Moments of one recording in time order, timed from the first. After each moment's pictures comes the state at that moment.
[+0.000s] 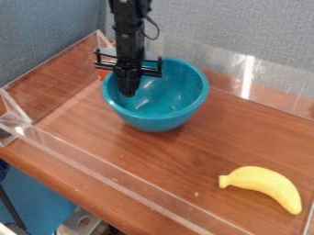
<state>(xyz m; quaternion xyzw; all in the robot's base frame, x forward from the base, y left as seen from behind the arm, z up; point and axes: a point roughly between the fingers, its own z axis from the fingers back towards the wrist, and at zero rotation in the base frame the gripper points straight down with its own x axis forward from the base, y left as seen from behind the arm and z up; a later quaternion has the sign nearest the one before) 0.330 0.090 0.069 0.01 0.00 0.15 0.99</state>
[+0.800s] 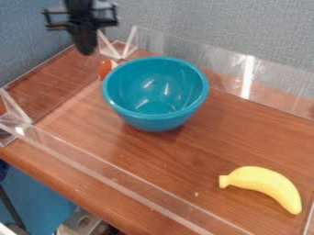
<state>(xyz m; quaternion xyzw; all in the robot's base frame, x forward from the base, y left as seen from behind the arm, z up) 0.303 0.166 0.135 -0.04 -0.03 0.25 0.97</state>
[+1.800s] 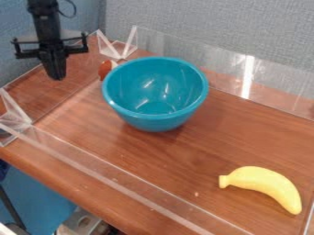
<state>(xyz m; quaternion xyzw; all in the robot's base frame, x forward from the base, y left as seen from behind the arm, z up) 0.284 0.190 0.085 0.03 -0.03 0.38 0.93</state>
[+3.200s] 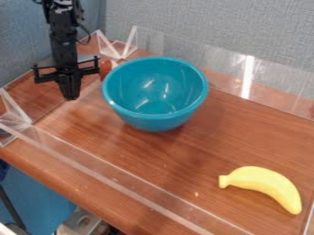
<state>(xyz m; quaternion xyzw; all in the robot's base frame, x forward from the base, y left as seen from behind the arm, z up) 0.298 0.189 0.048 0.05 0.01 0.49 0.87</state>
